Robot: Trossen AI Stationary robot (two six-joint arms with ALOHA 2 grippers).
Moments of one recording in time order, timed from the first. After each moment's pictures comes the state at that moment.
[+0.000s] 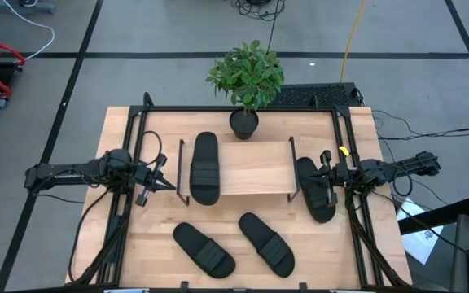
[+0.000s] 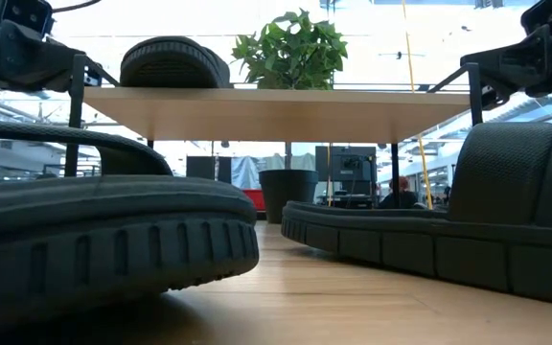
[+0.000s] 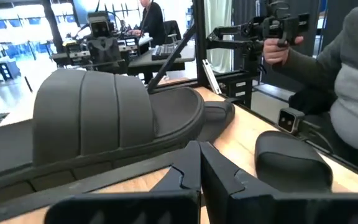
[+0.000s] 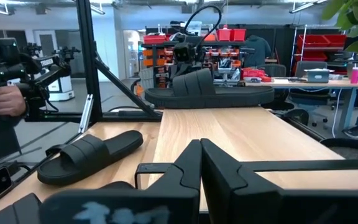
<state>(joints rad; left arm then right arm) 0.09 0.19 0.10 0.00 0.48 0.12 0.25 0.01 0.02 0.09 0.23 -0.01</state>
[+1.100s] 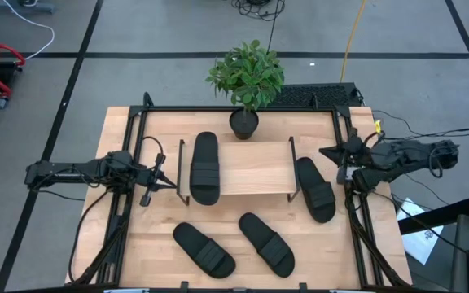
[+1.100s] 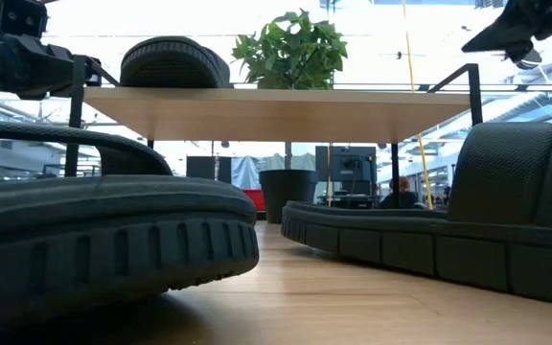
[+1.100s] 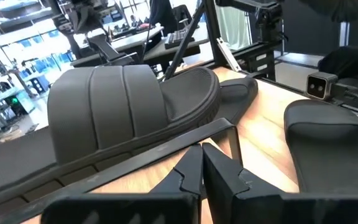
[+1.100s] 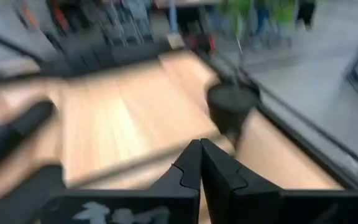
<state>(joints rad) 0.05 0.20 0.10 -0.02 0.35 0.32 0.24 0.37 0.69 -0.79 0.57 0.28</state>
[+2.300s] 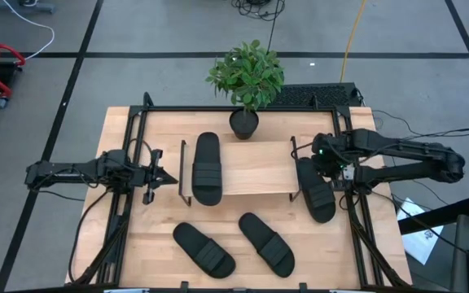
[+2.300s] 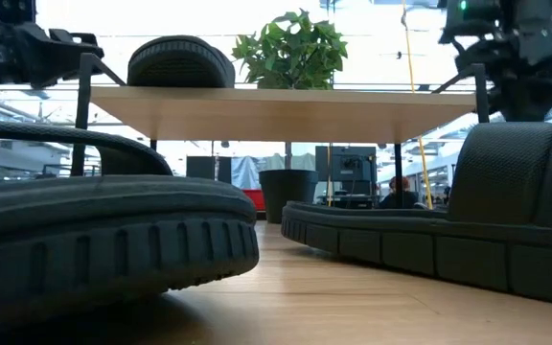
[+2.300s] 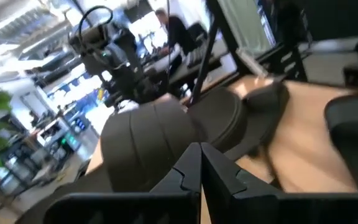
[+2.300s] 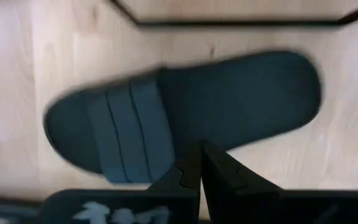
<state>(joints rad) 0.05 0.19 0.10 0.07 0.29 0.51 -0.28 0.96 0.79 -1.25 -0.16 -0.32</state>
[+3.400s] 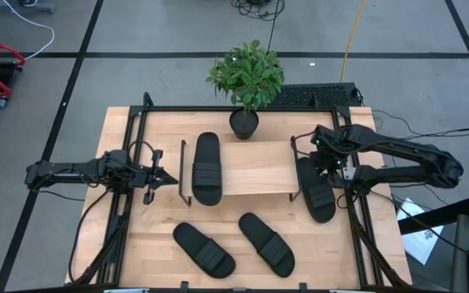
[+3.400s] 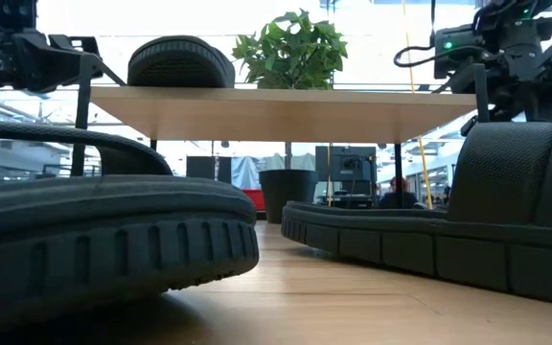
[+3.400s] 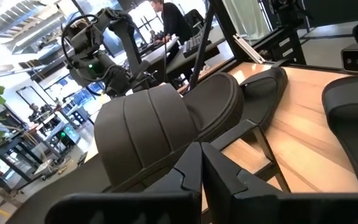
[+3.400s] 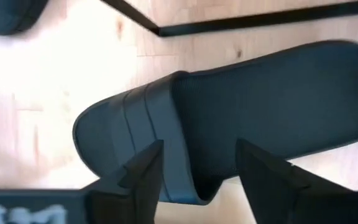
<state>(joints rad) 0.05 0.20 0.11 0.02 0.29 0.55 -0.47 1.02 0.72 -1.18 -0.39 -0.42</state>
